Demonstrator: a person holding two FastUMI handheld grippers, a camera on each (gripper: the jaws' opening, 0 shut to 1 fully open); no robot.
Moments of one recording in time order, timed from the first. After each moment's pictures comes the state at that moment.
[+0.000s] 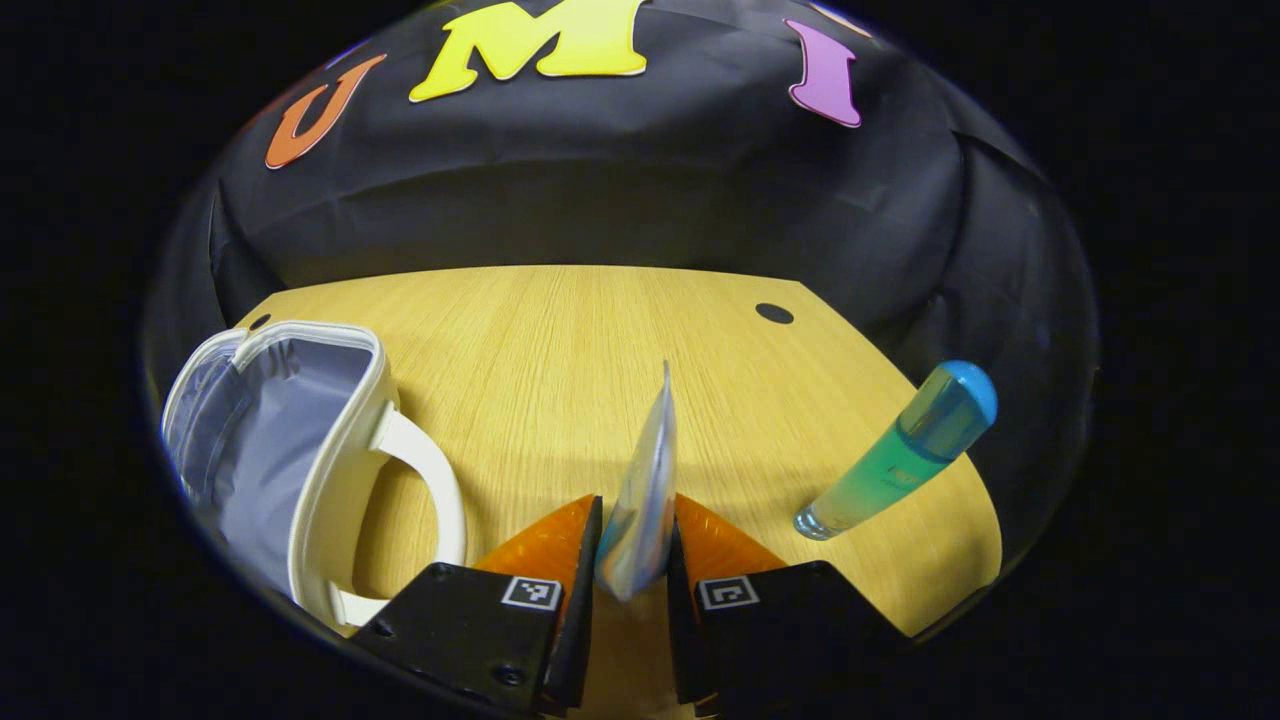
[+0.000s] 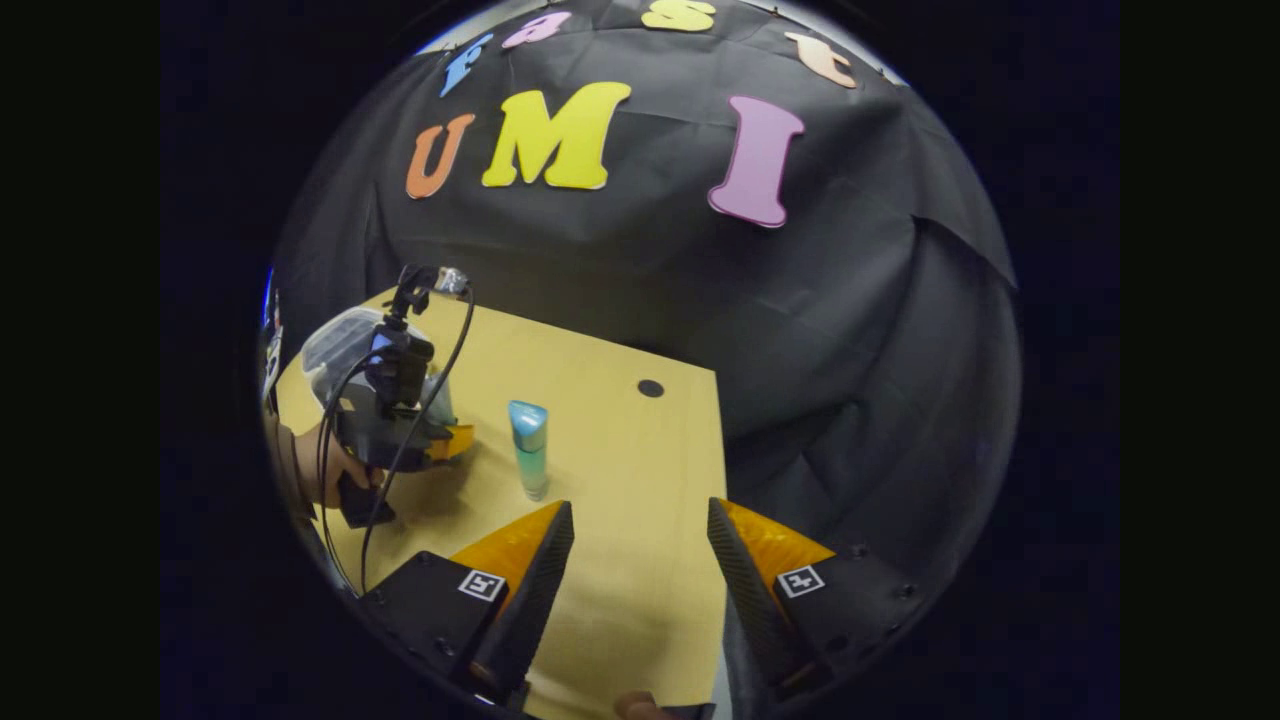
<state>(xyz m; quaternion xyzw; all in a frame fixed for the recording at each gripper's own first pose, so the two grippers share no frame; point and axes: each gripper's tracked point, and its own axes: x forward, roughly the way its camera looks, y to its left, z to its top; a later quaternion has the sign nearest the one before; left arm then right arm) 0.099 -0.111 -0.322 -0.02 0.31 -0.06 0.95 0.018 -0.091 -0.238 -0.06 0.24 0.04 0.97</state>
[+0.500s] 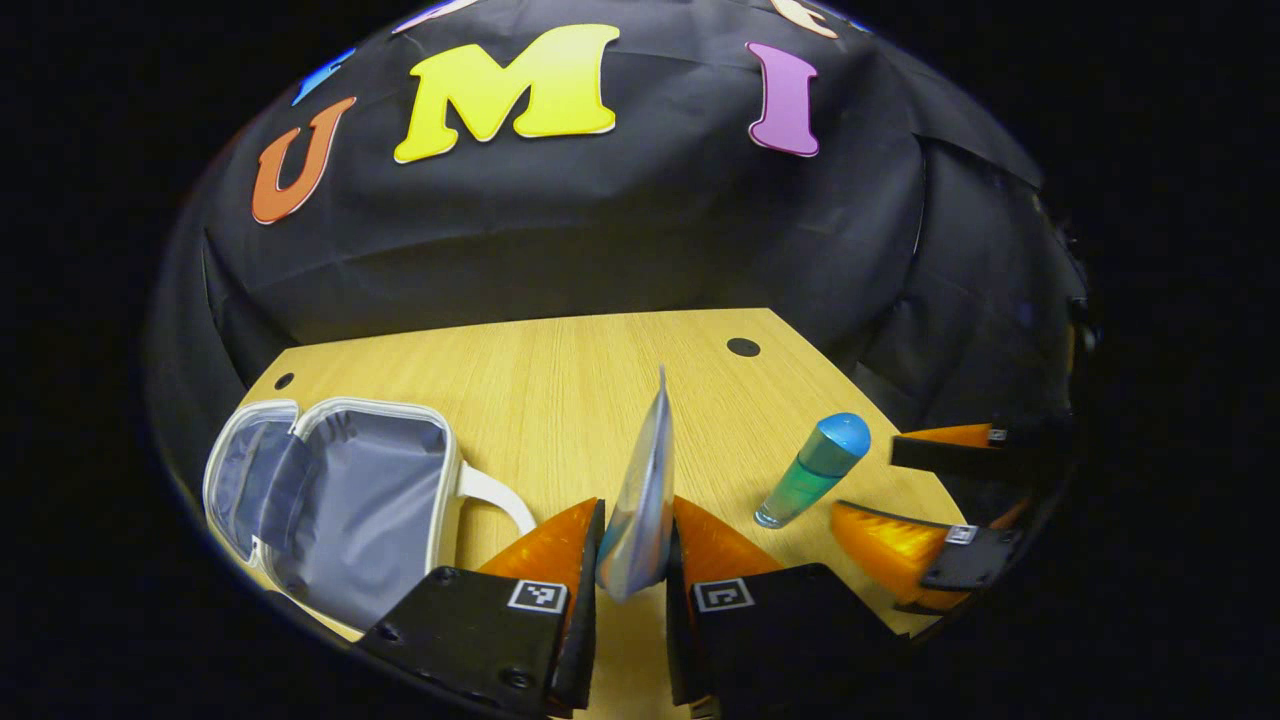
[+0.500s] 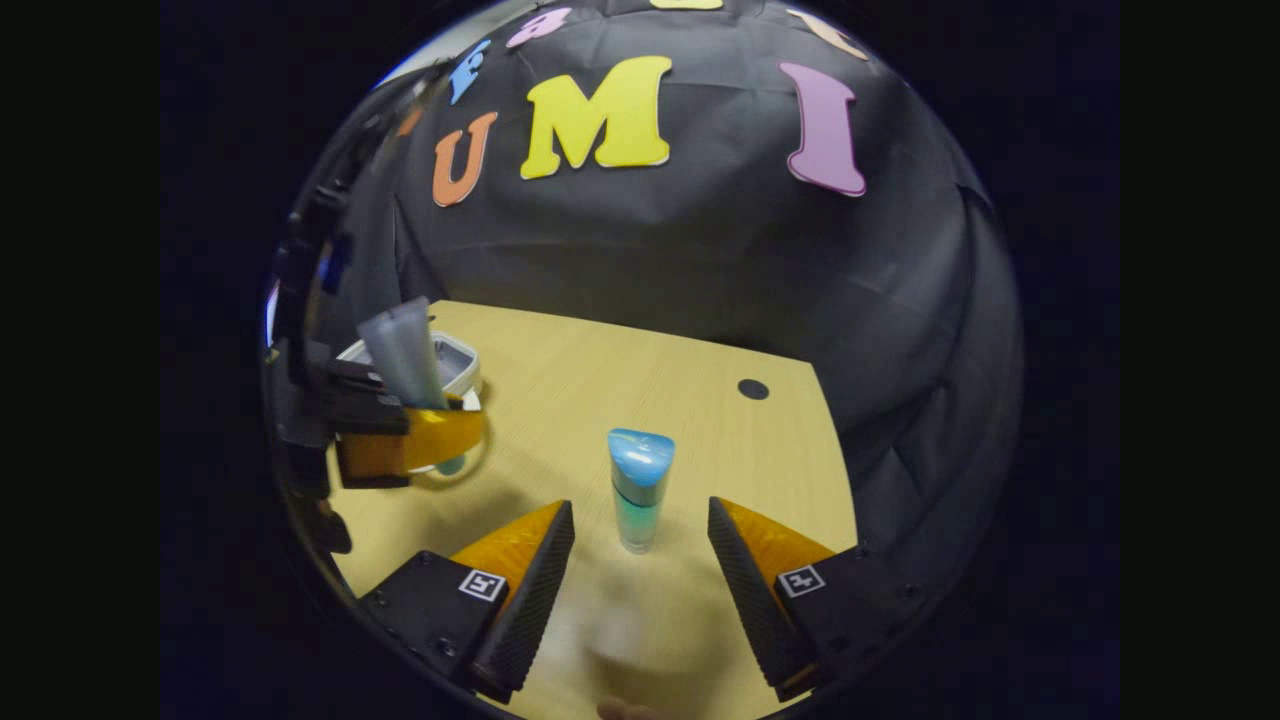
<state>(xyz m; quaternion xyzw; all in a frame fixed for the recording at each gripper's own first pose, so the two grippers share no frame) 0.061 -0.093 -0.243 0.01 0.29 -0.08 0.95 0.094 0.007 -0.301 -0.02 0.26 0.12 0.96</state>
